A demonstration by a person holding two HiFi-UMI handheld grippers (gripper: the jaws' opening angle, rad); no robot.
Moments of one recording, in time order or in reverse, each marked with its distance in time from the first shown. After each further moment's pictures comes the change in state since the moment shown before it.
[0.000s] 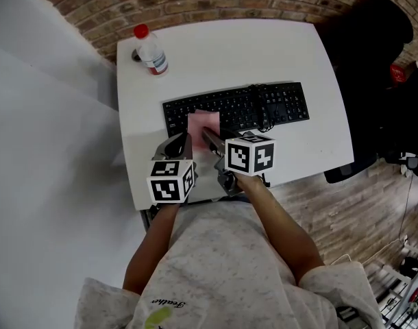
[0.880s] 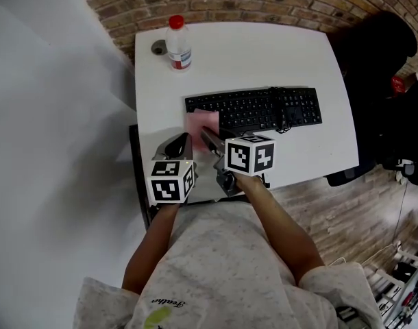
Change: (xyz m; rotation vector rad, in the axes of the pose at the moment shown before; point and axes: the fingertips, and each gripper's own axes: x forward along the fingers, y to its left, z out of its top) left arm -0.033 0.056 -0.010 -0.044 -0.019 0.006; right arm 0.044 0.052 -0.015 -0.025 0.029 0.009
